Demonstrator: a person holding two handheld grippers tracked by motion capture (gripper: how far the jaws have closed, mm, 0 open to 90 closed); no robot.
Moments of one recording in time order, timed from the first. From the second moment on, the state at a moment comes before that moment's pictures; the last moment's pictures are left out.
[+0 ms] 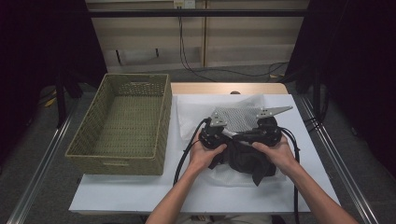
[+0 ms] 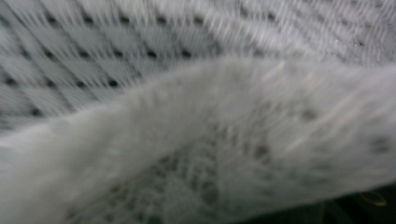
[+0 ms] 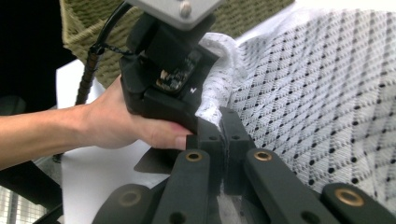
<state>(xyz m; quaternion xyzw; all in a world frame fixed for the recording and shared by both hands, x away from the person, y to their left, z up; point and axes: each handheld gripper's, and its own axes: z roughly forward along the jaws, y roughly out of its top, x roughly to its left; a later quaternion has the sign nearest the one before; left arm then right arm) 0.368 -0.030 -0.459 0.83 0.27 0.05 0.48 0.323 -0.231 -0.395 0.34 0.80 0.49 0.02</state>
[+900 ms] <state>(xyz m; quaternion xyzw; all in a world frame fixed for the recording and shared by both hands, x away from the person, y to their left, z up) 0.313 0.025 -0.423 0.86 0.21 0.06 0.46 0.328 -0.235 -0.405 0.35 0.81 0.47 0.04</state>
